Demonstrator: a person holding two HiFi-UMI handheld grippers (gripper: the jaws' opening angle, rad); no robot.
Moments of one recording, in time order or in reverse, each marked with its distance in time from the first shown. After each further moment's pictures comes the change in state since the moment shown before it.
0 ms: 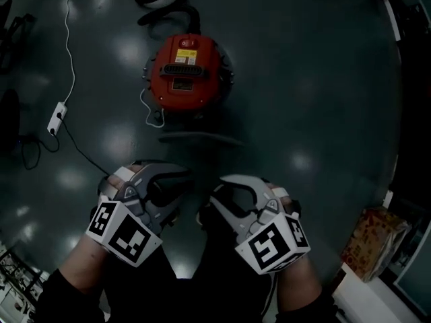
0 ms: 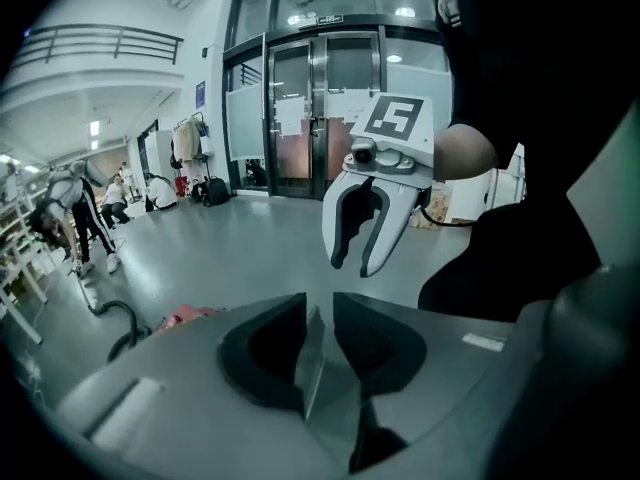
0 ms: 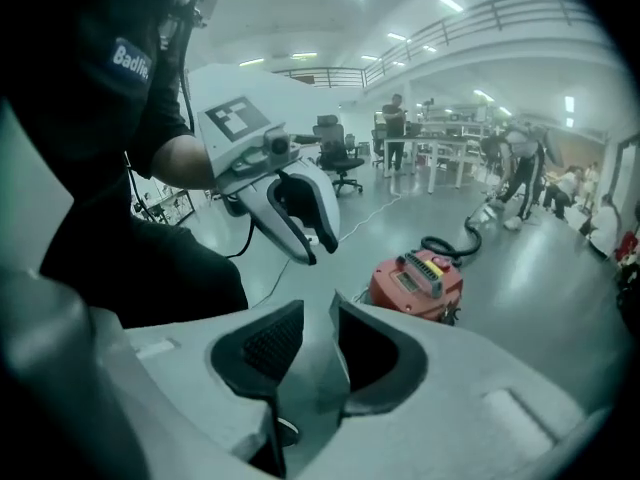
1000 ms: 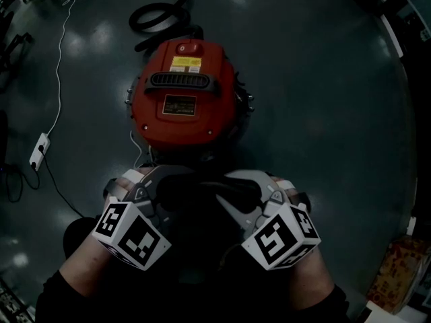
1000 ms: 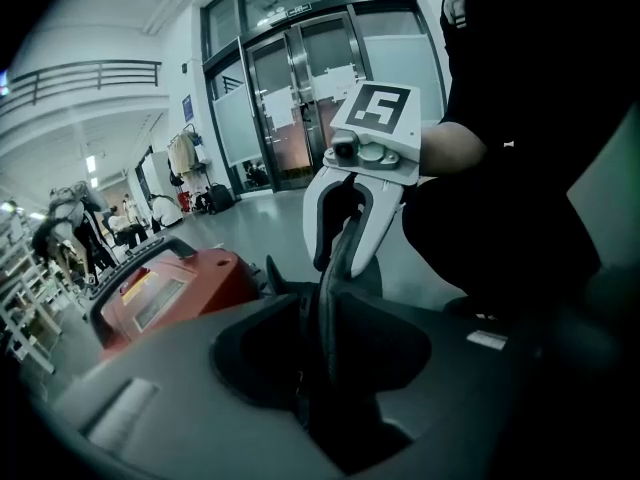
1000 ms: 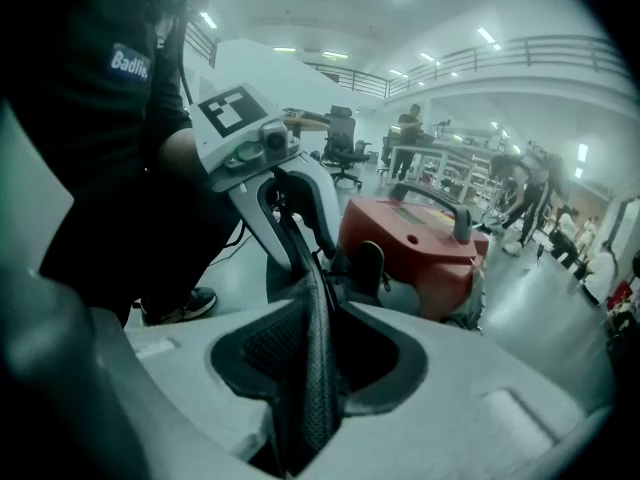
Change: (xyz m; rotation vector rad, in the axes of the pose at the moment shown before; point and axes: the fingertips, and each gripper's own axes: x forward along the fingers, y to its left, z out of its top) left arm 0.152 0.068 -0.157 0.166 -0.016 0.101; right arm 0.177 -0.098 -0.120 -0.198 -0.031 -0.099
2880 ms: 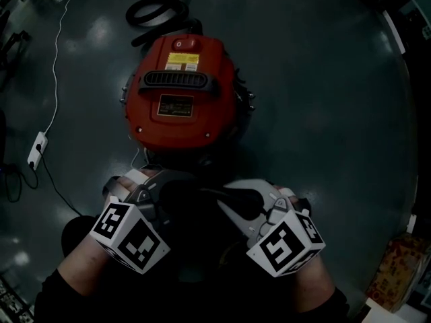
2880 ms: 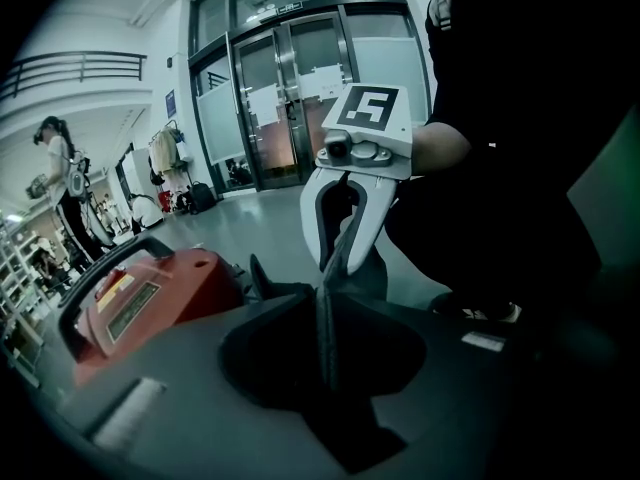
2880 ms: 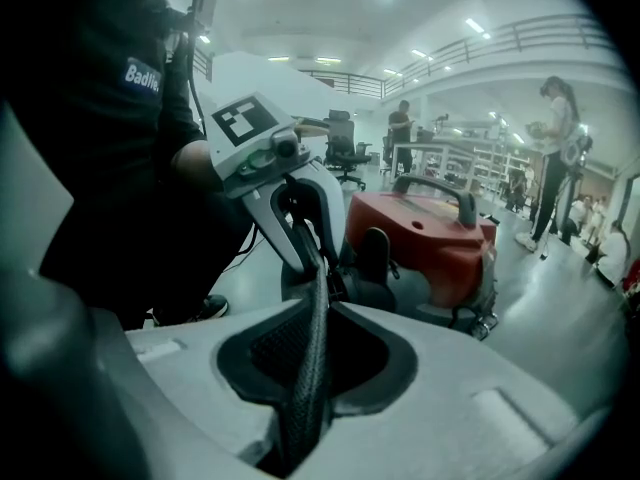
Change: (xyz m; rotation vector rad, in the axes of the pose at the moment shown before) left arm 0.011 -0.009 -0.005 0.032 0.005 -0.095; right arm 0.002 0.009 -0.006 0.053 -0.025 0.062
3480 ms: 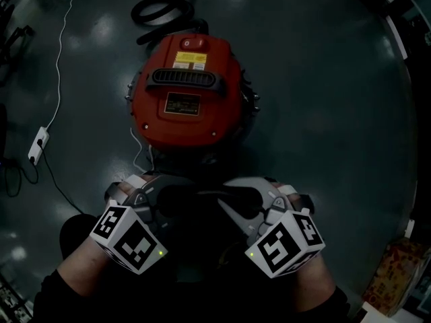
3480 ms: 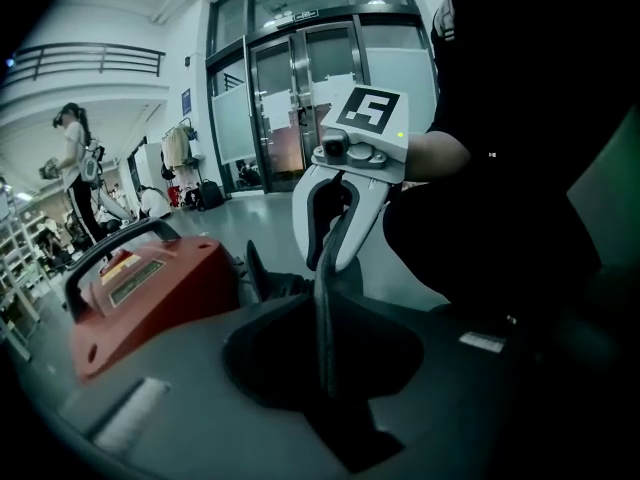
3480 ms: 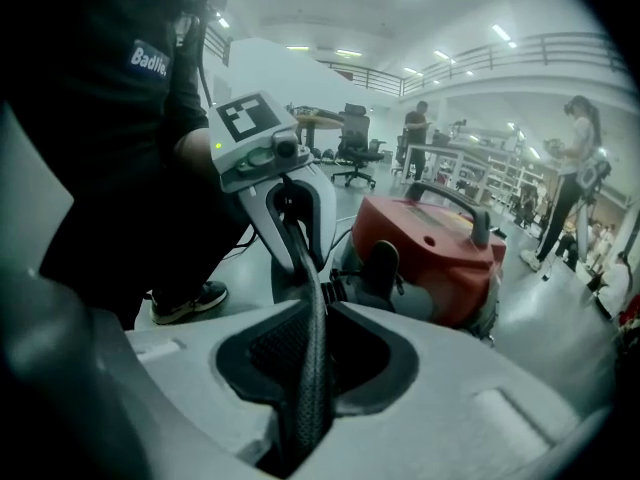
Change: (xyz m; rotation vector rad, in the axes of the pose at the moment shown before) left arm -0.009 -0.010 -0.007 -0.073 -0.042 0.017; right arm 0.004 0.002 0.007 -0.100 0.040 0.005
